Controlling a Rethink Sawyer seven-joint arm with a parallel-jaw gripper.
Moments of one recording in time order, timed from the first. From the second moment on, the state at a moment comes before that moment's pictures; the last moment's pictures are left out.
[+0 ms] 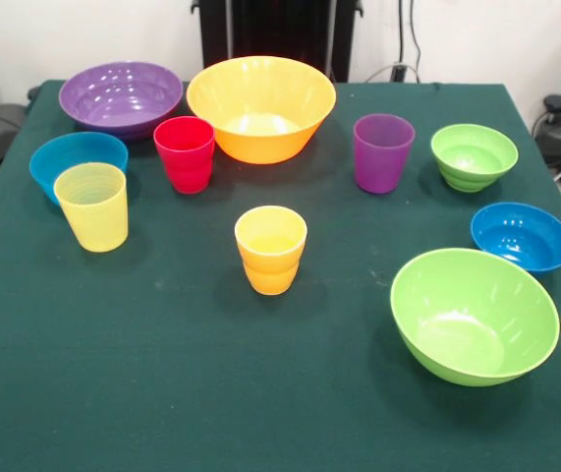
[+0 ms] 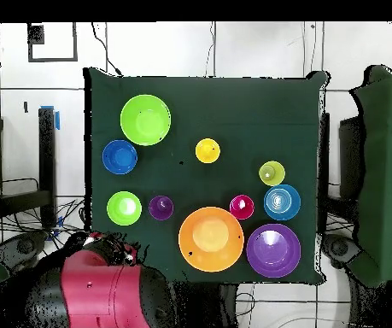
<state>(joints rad) 0.32 -1.17 -0.30 1.91 -0.04 0.77 2.24</state>
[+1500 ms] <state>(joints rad) -0.02 -1.10 -0.18 1.92 -0.09 0.51 2.23</state>
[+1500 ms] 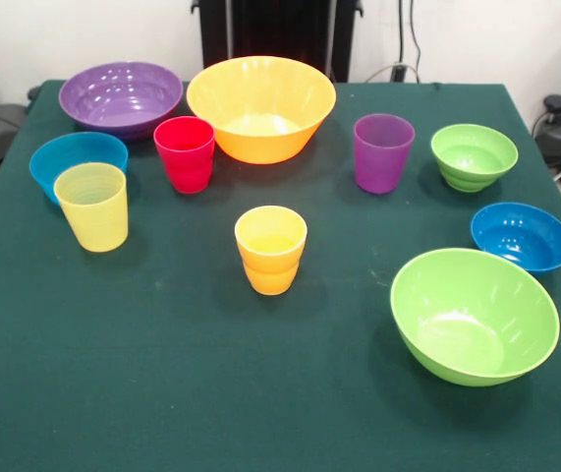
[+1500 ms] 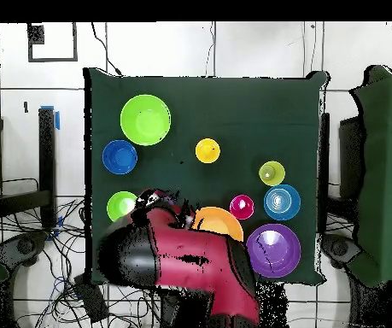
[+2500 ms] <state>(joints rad) -0.36 -0.81 0.11 1.90 -0.44 0.32 2.21</state>
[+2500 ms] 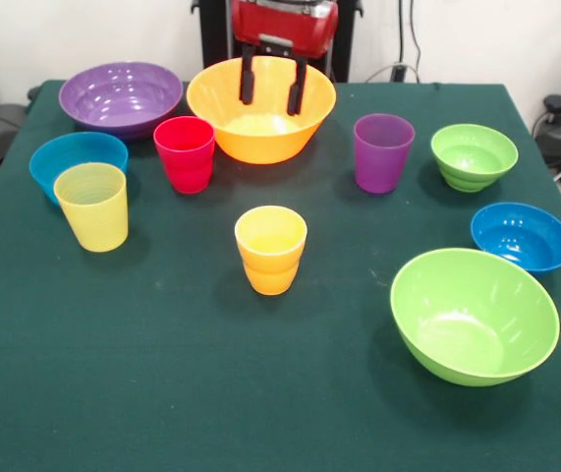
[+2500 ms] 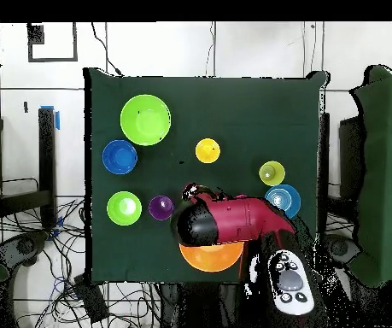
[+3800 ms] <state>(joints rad) 0.10 -0.73 -0.23 1.68 -0.23 0.72 2.45</state>
